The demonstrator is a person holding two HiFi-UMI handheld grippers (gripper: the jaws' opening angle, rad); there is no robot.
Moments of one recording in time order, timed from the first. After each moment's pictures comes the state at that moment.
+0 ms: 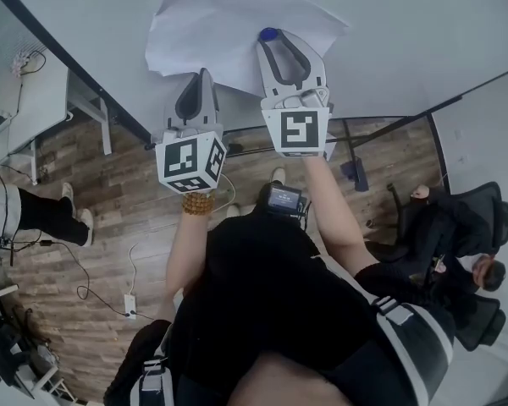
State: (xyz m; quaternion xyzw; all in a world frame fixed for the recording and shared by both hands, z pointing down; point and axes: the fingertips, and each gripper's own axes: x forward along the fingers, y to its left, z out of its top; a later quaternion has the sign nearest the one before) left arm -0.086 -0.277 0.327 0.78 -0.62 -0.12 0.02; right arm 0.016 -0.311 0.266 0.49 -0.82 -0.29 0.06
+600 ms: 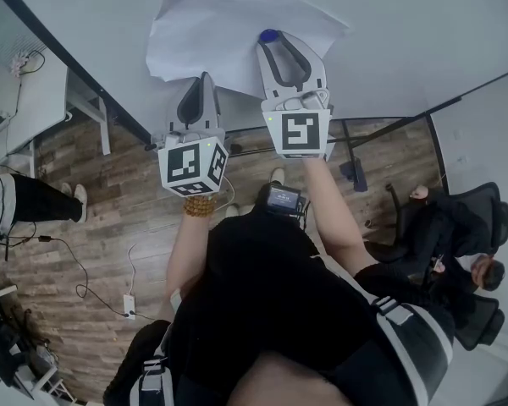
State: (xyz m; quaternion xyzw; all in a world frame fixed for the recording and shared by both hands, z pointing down) left arm -0.084 -0.271 0.329 0.78 -0.62 -0.13 0.02; right arm 0.016 -0.307 0.264 0.49 -0.82 -0.28 0.05
